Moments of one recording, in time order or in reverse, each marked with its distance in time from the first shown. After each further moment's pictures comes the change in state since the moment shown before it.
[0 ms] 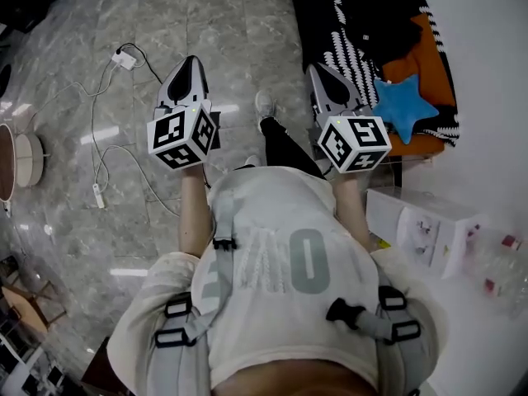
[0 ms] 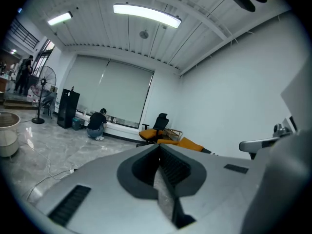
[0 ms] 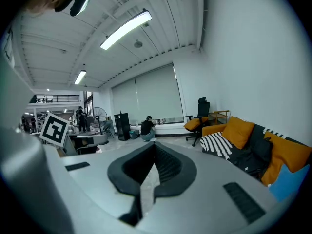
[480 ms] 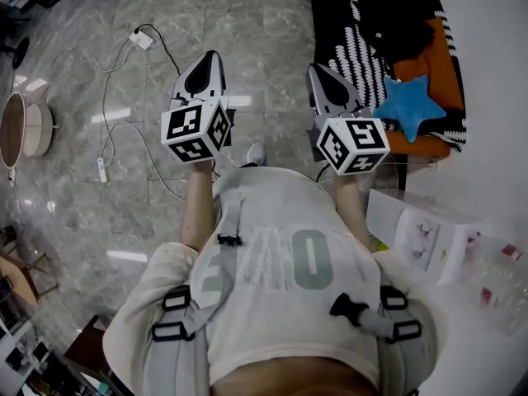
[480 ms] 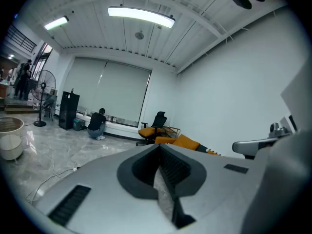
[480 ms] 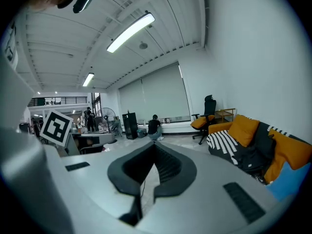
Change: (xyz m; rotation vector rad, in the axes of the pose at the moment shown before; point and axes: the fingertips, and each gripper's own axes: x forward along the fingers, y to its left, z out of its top) left arm -0.060 -0.047 -0.012 0.025 0.026 -0.002; right arm -0.053 0.031 -0.016 -0.007 0.017 0.080
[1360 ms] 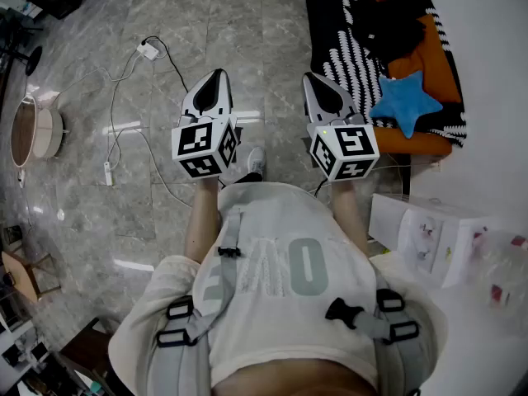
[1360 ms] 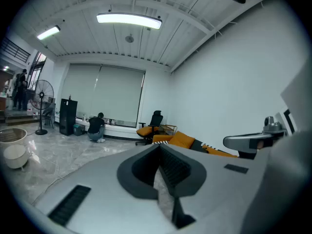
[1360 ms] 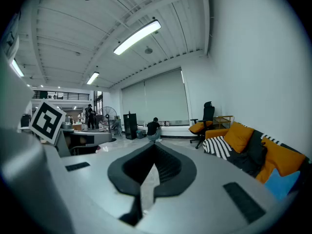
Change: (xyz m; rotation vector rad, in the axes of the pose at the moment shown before) left arm -0.067 -0.091 -0.014 0.077 0.016 0.004; right arm -0.089 -0.007 -0.007 -0.066 -0.029 -0.005
